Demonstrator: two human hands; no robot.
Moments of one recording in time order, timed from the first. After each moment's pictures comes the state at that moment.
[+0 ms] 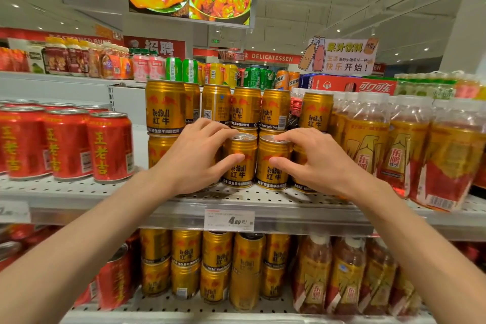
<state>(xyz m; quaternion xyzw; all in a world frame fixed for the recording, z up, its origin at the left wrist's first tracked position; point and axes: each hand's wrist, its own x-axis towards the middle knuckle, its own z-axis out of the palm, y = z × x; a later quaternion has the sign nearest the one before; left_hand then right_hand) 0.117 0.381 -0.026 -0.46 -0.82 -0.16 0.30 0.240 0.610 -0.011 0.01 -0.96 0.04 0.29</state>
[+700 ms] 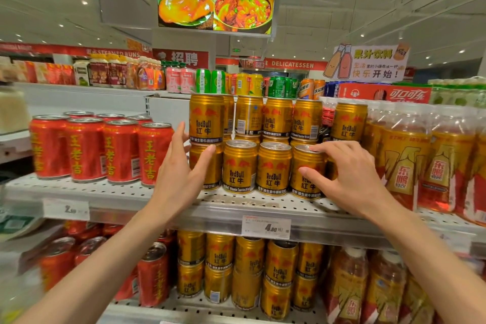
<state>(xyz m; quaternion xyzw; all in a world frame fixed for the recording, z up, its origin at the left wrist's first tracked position) 0.109 0.316 -0.059 -0.25 -0.78 -0.51 0.27 0.233 0.595 -0.034 -0.04 -0.92 0.07 0.38</state>
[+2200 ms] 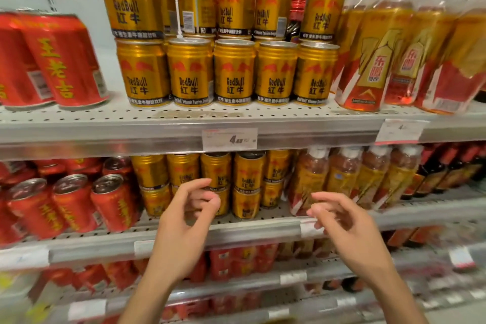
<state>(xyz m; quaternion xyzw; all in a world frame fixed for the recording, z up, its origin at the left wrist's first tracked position) 0.220 0.335 -0.220 -0.24 -0.73 -0.63 -0.02 0.367 0.563 -0.218 -0.24 -0.78 0.52 0.25</state>
